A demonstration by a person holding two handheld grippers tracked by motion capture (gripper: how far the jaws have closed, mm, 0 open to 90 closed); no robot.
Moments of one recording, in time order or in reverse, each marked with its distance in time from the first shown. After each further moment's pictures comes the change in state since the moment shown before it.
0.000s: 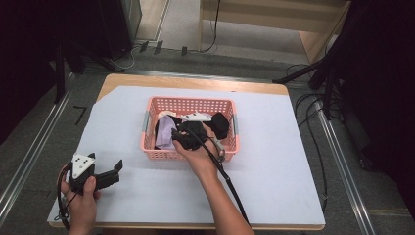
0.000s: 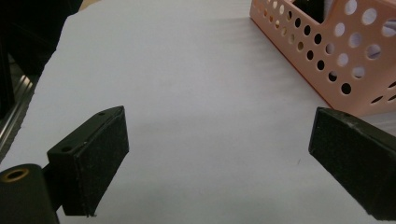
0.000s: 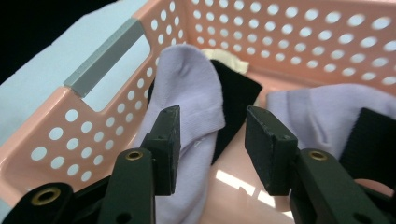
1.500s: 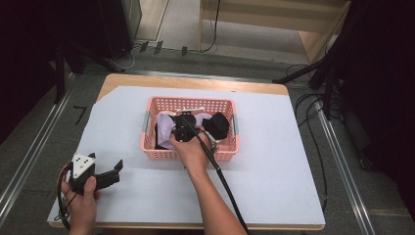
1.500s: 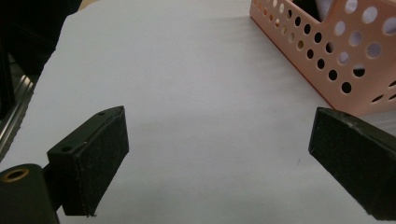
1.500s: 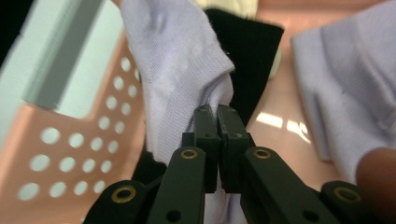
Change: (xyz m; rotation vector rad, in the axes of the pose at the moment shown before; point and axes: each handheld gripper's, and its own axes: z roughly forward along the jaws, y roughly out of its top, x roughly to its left) left arm 0.000 0.000 0.000 0.006 -0.001 0.004; right arm 0.003 0.014 0.033 0.254 -0.002 0.250
